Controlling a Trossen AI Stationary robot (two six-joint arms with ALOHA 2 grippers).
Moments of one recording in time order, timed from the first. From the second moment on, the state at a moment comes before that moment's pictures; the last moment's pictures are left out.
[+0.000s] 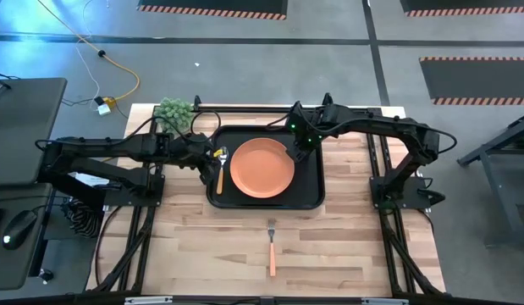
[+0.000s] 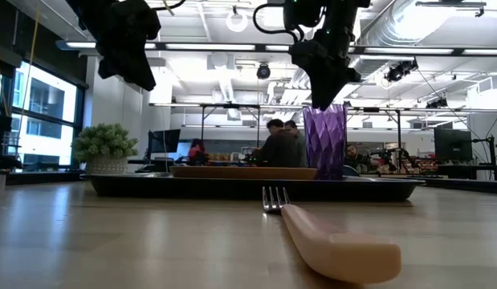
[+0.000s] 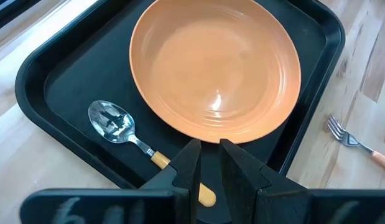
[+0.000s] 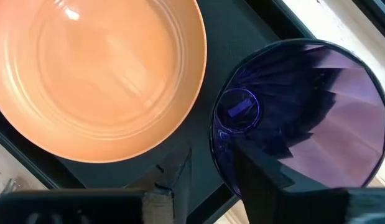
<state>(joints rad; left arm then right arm) 0.11 1.02 0.84 -0.69 -0.17 -0.48 -0.30 1.65 1.47 -1.10 0.09 0.44</state>
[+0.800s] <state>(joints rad) 0.11 1.02 0.84 -0.69 -0.17 -0.48 -0.30 1.65 1.47 -1.10 0.13 0.44</state>
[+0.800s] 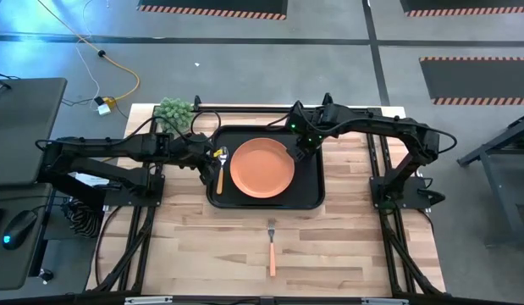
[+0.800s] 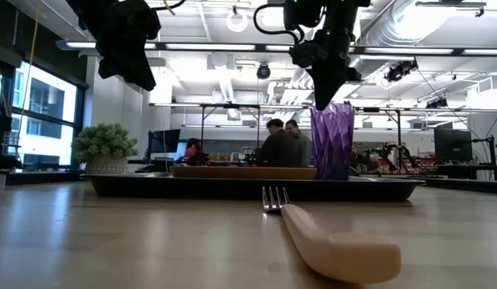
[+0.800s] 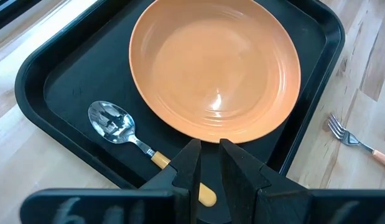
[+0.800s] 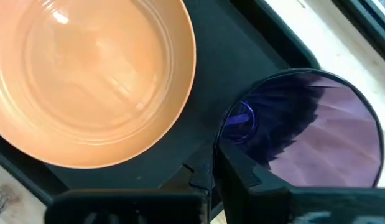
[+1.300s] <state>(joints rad) 0.11 1.02 0.84 -0.69 -0.17 -0.48 -0.33 1.65 1.47 -1.10 0.18 0.39</state>
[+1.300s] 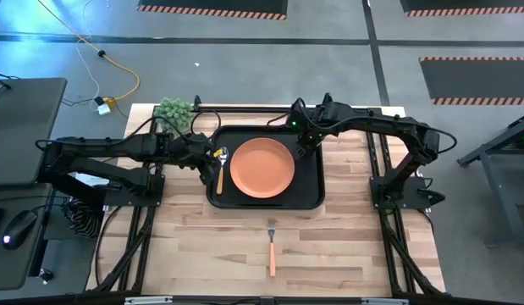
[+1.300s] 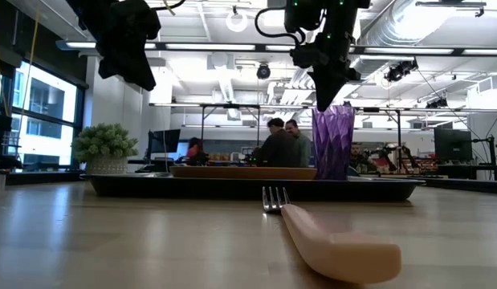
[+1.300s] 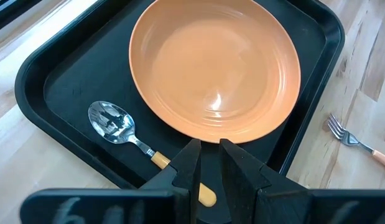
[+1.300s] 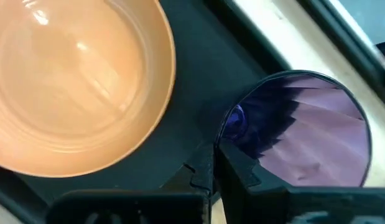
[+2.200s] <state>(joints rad) 0.11 1.02 0.84 -0.69 -0.19 -0.48 -0.36 1.71 1.55 -1.13 0.22 0.19</state>
